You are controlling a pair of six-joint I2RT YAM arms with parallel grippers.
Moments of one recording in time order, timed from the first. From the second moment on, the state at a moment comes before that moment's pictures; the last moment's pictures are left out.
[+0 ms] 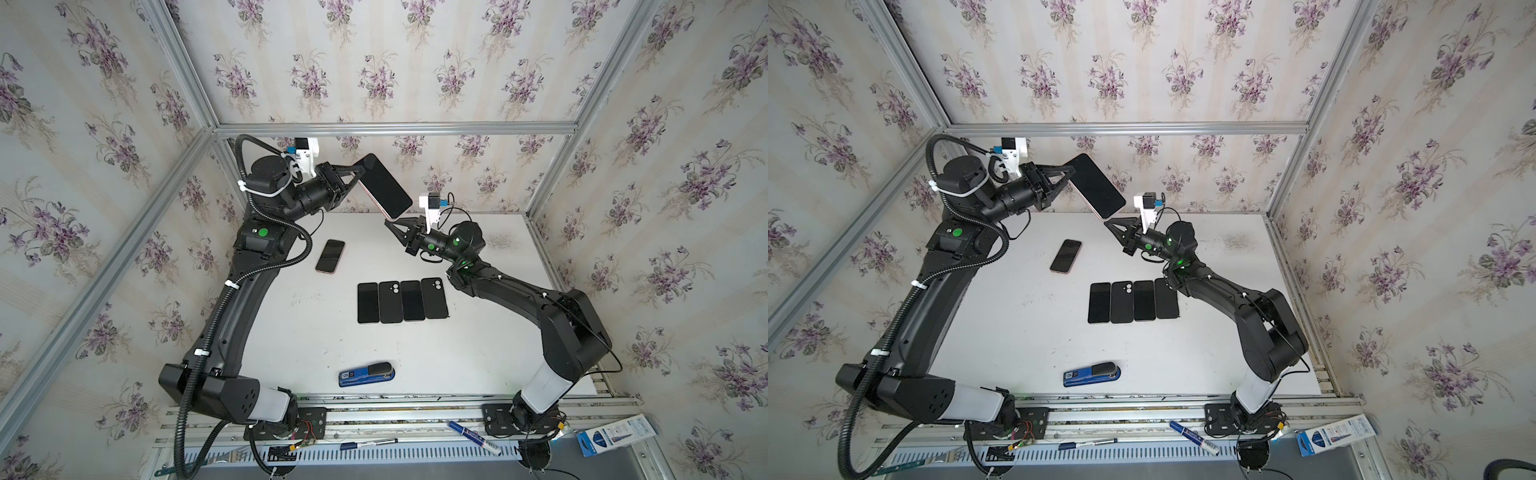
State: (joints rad) left arm -0.20 1.45 1.73 -0.21 0.65 -1.05; right arm 0.50 1.68 1.11 0.86 -0.65 0.57
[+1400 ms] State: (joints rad) left arm -0.18 1.42 1.83 -0.48 1.12 -0.19; right arm 0.45 1.47 1.24 0.32 -1.10 0.31
